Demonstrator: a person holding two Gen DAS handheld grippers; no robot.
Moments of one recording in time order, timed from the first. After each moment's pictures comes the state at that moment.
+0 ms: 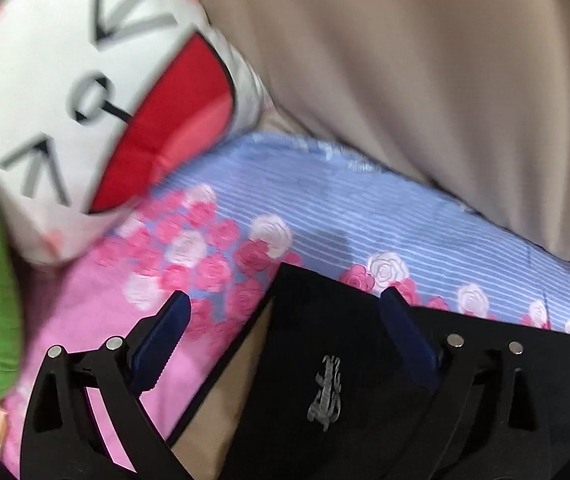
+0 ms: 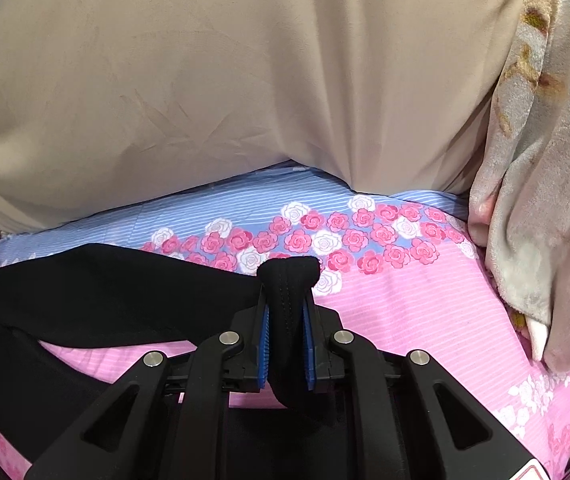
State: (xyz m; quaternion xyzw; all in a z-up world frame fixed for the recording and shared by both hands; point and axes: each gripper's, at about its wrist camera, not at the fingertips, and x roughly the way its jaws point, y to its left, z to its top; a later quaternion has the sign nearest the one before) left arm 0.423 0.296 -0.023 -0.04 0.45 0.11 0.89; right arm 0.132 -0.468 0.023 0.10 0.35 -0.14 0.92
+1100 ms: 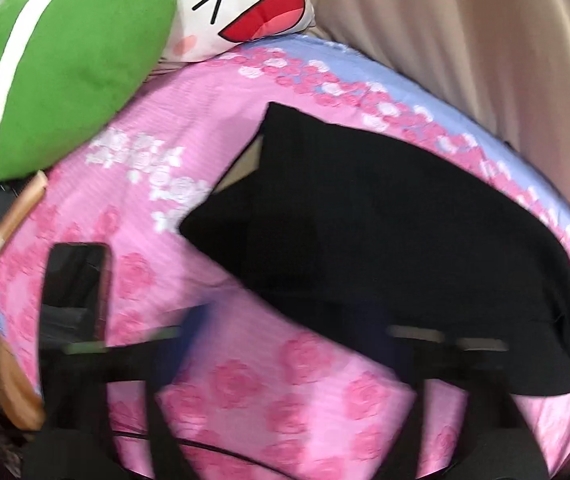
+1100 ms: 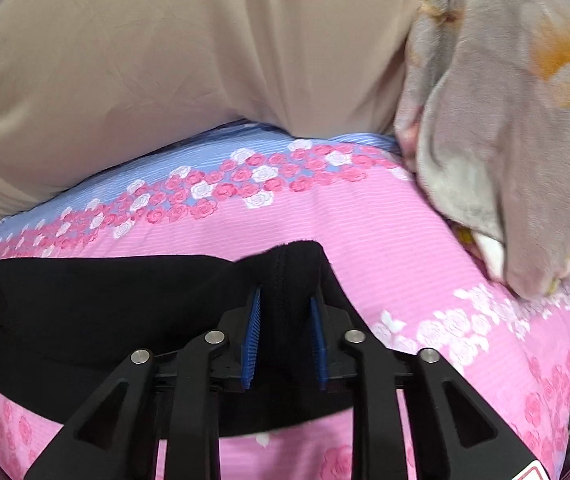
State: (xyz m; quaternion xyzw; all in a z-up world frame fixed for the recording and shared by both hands) left arm 0.111 0.313 -0.022 -0.12 0.48 0.08 0.87; right arm 0.010 -0.493 -0.012 0.11 0.35 -0.17 0.91
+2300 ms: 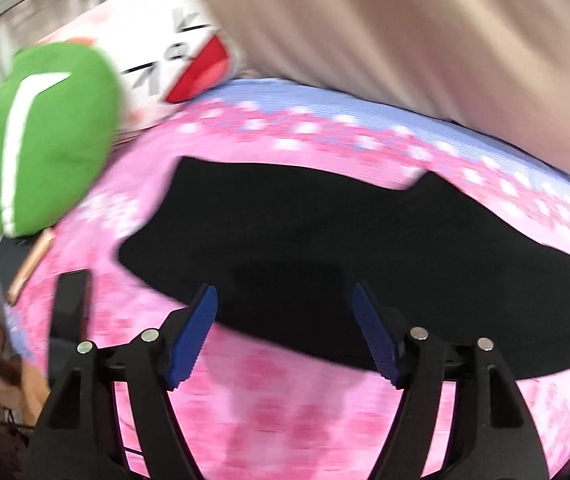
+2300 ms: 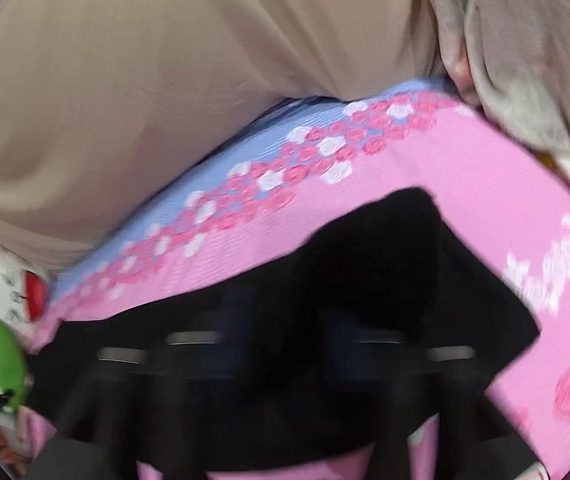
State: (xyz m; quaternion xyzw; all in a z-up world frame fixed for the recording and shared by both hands) left arm 0.100 0.174 0.025 -0.01 0.44 0.07 0.90; right arm 0.058 -0.464 -0.033 0.27 0.35 -0.10 0.89
